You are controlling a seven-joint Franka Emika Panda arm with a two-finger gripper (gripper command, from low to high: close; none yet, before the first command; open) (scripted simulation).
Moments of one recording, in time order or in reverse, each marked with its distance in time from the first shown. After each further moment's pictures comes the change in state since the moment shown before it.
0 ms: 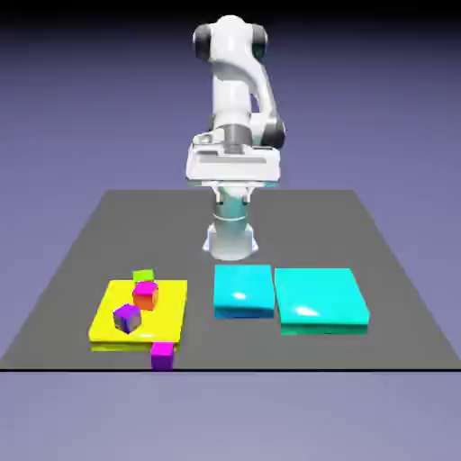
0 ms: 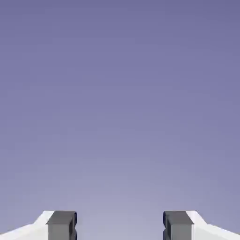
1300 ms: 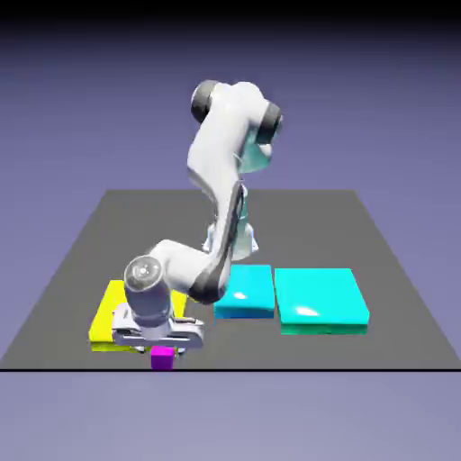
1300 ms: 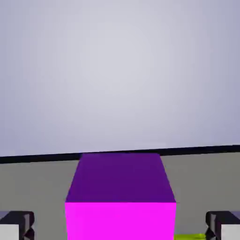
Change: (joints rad) arm 0.173 1.279 -0.463 0.870 0.338 -0.761 -0.377
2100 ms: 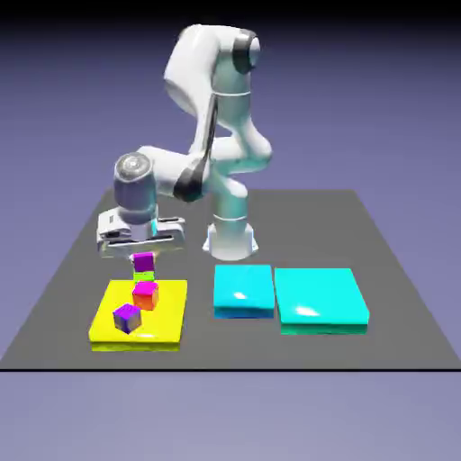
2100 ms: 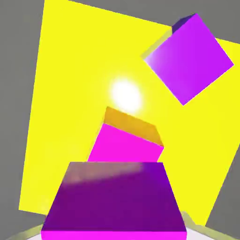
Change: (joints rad) arm 0.009 -0.653 -0.156 -0.478 -0.514 -0.035 -0.125
